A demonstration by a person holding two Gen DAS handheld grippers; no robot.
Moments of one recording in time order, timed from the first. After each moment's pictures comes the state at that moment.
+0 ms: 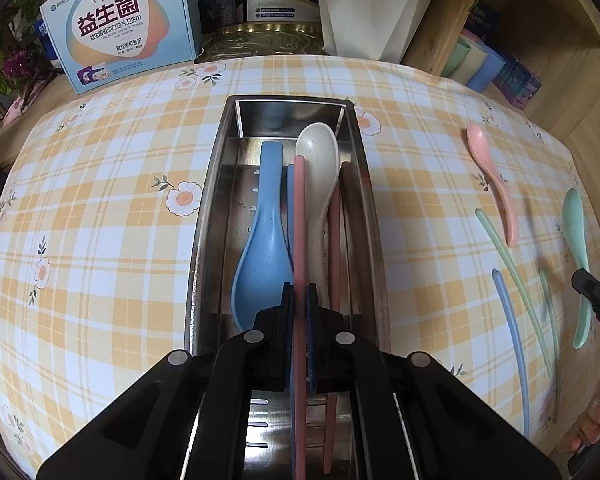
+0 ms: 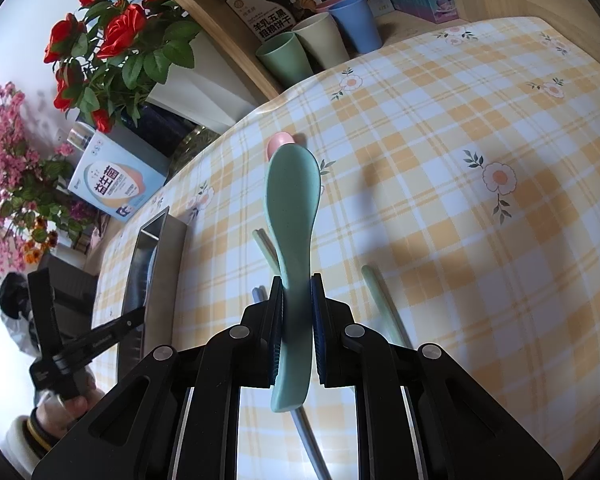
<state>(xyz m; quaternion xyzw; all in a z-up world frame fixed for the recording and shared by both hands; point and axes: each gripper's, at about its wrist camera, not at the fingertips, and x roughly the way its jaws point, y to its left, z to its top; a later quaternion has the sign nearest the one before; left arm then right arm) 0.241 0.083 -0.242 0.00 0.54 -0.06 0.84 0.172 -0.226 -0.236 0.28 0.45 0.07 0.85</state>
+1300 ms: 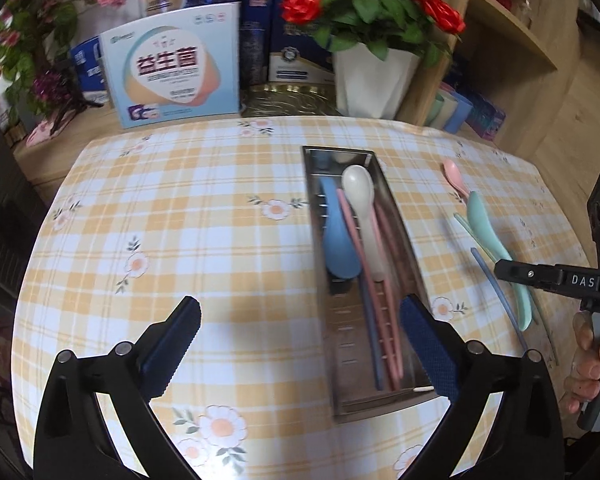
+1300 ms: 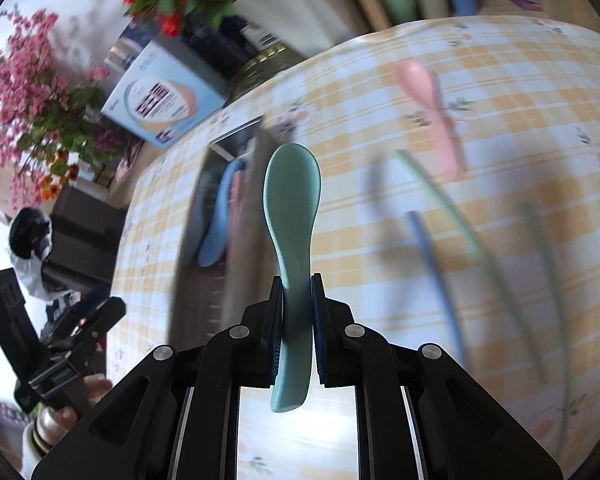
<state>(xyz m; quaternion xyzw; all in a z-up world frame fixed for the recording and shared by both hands) 0.157 0.177 -0.179 -0.01 0.44 -0.09 0.89 0.174 -0.095 -0.217 0.23 0.52 0.15 0.81</state>
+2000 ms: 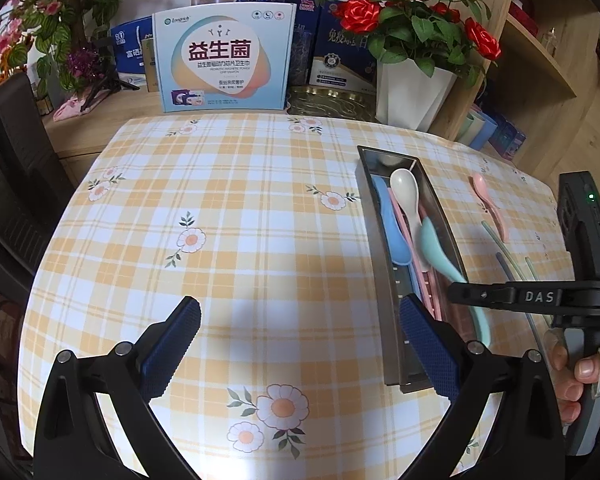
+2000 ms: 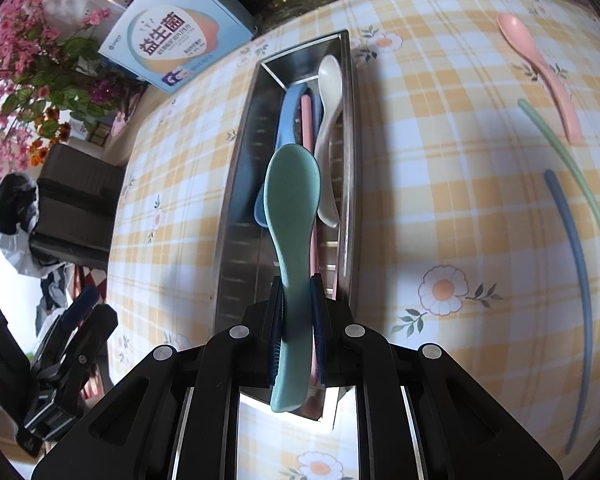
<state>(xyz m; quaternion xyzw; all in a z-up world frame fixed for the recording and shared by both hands) 0.139 0.228 -0.184 -0.04 0.44 -0.06 0.90 0.192 0.005 -0.243 0.20 0.59 0.16 0.77</state>
